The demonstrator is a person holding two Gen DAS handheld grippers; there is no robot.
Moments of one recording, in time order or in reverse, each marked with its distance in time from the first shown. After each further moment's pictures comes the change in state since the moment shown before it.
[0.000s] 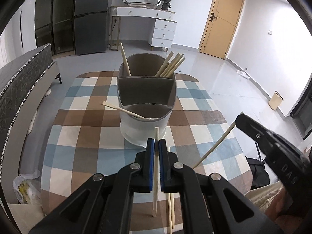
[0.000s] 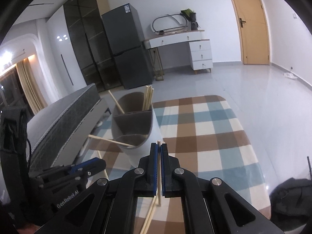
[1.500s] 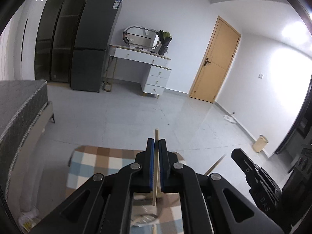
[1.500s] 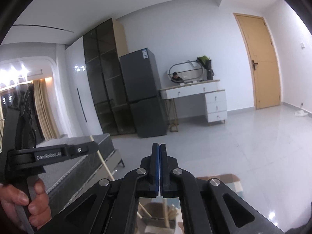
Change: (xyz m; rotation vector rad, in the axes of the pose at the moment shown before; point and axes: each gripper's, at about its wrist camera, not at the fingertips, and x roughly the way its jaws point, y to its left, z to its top) left arm -0.079 0.040 0.191 -0.074 -0.261 -0.085; right arm -0.010 0.044 0.191 -0.064 -0.312 0.104
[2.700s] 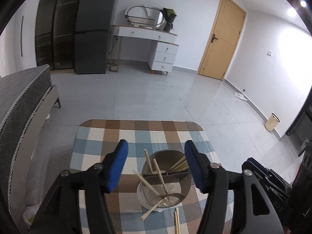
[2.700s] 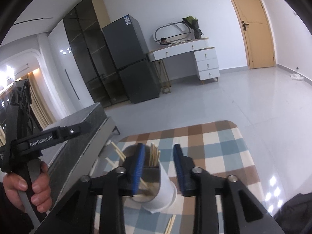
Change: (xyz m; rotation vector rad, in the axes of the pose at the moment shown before) left arm 0.019 0.015 -0.059 0.044 0.147 0.068; right arm -0.003 -0.049 -0.099 0.128 0.245 -0.034
